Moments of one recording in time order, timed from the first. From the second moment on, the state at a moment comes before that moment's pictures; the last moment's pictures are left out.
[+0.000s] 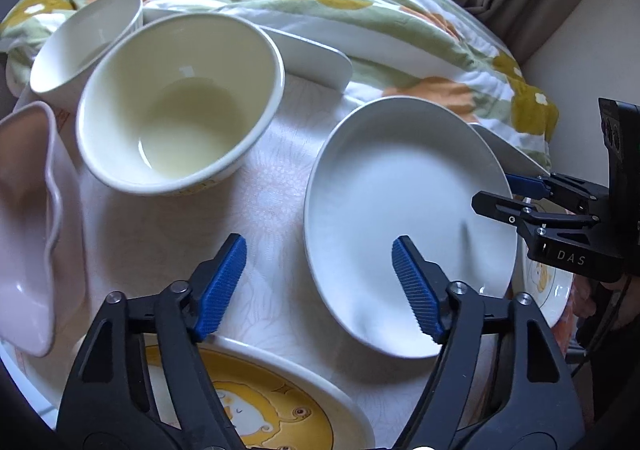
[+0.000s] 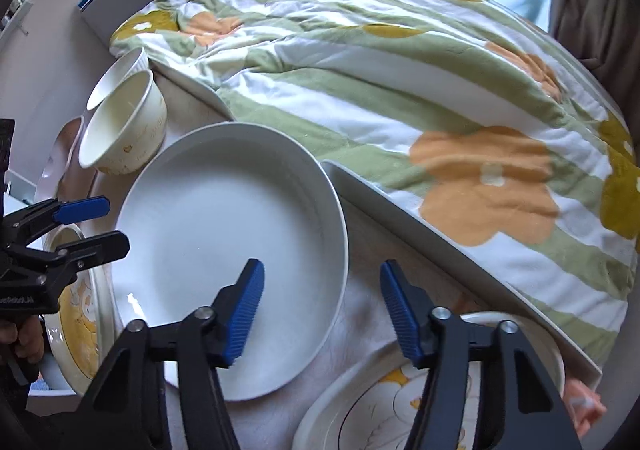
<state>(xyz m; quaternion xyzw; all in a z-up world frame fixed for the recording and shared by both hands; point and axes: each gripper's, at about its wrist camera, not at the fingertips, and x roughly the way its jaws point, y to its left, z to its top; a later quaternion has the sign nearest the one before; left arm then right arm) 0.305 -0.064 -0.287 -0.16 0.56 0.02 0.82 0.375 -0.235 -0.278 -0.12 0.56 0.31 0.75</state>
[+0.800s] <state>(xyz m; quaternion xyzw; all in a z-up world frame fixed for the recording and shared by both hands) 0.293 -0.092 -0.292 -0.08 0.56 0.02 0.83 0.363 -0.245 -0.282 -0.10 0.56 0.32 0.76</state>
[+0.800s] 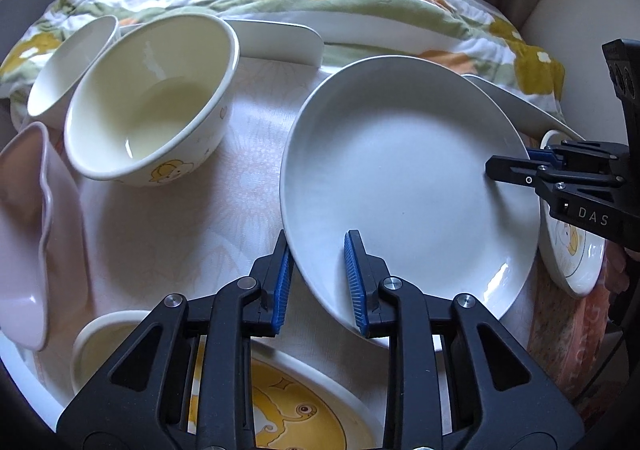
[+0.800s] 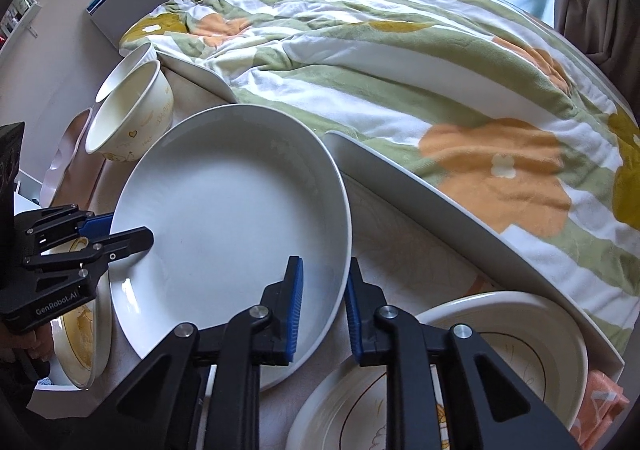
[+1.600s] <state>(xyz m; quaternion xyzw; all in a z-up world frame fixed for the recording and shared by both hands) 0.233 -0.046 -0.218 -0.08 0.53 -0.02 0.84 0.307 -0.218 -0.206 -0.08 0.53 0.29 0.79</state>
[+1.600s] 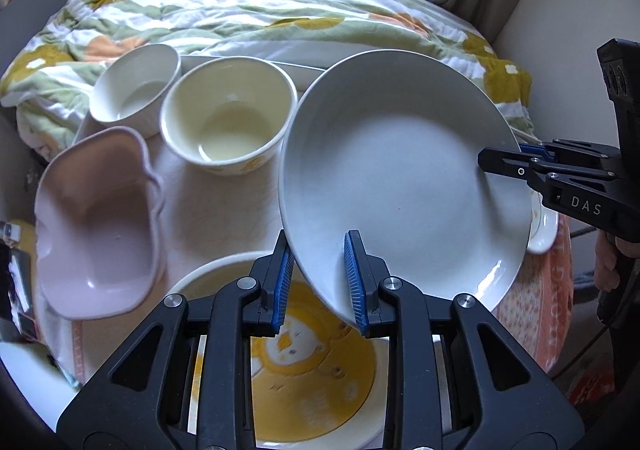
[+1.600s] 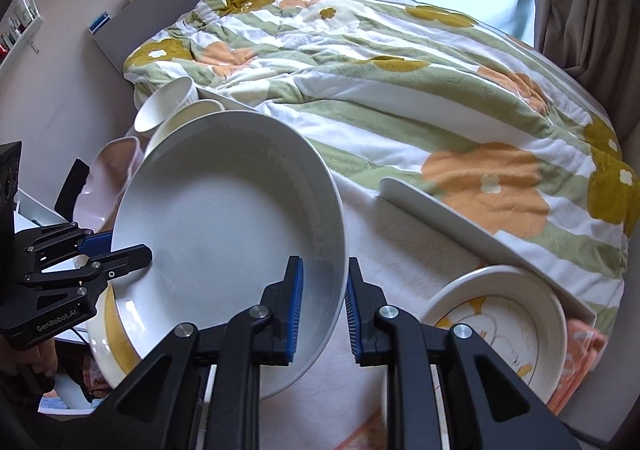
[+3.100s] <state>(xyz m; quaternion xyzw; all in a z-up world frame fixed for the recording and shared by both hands) 0.137 0.020 -0.283 0.00 0.58 -0.06 0.81 0.146 -0.131 -0.257 -0.11 0.55 0.17 0.81</state>
